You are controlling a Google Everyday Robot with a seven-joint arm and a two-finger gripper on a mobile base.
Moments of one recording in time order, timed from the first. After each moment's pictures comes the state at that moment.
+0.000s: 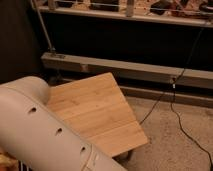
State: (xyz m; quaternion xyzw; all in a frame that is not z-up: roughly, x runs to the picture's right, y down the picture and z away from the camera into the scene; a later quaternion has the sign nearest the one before) arm -0.504 0.370 0.670 -0.32 0.16 0.38 0.85
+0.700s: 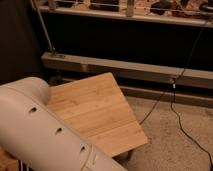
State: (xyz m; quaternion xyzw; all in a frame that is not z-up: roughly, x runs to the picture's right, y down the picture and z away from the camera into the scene) arm -0.531 0.379 0.662 -0.35 0.14 0.39 0.84
